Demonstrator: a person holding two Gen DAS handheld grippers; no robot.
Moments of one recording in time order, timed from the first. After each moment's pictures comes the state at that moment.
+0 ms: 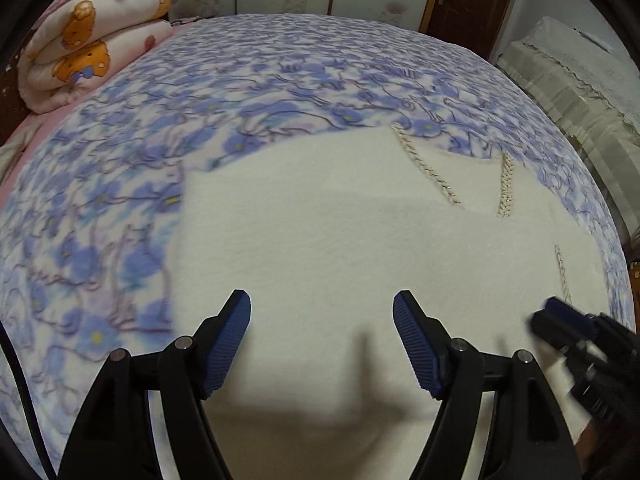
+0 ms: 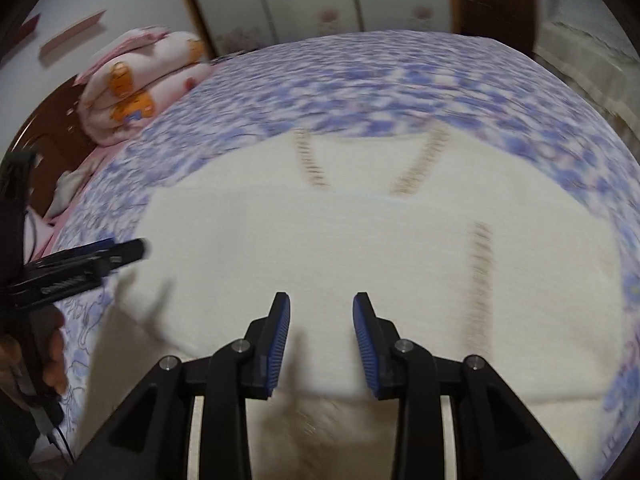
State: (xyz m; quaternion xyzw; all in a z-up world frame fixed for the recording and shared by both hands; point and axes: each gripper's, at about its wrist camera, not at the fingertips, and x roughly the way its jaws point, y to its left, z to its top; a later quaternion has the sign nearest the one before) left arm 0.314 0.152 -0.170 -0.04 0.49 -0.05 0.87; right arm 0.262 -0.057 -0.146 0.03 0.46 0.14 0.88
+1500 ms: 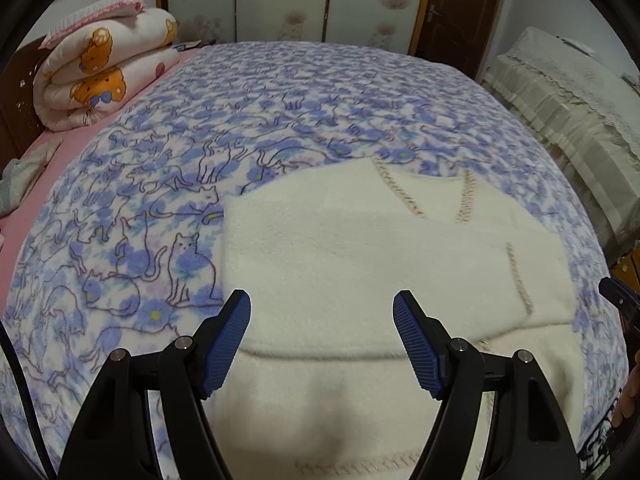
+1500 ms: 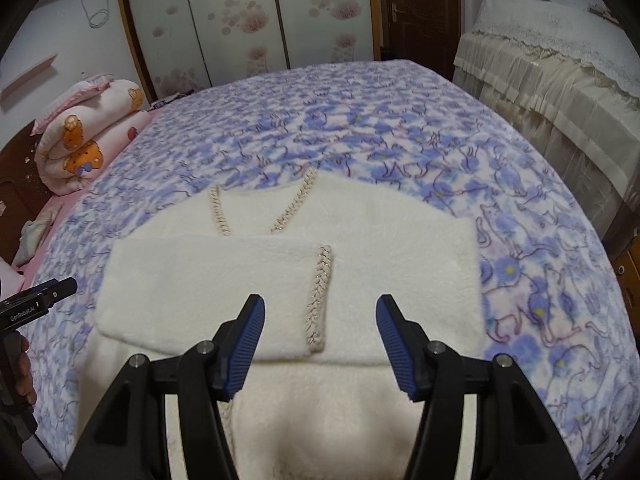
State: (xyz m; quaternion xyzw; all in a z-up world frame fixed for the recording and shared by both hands) left arm 0.235 0.164 -0.077 -0.03 0.45 -0.05 0.89; right arm 0.173 -0.171 -0.041 0.05 0.41 0.00 0.91
